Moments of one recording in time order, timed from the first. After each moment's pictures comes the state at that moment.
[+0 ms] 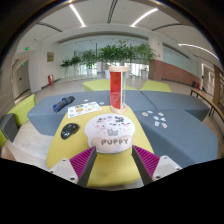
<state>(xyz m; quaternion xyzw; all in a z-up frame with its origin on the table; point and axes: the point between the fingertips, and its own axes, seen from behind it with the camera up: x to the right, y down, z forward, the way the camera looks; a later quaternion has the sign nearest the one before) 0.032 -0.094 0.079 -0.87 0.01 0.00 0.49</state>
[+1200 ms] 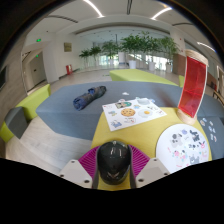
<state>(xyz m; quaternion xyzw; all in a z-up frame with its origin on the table) -0.200 0.099 -0.010 -0.89 -0.07 0.08 0.44</state>
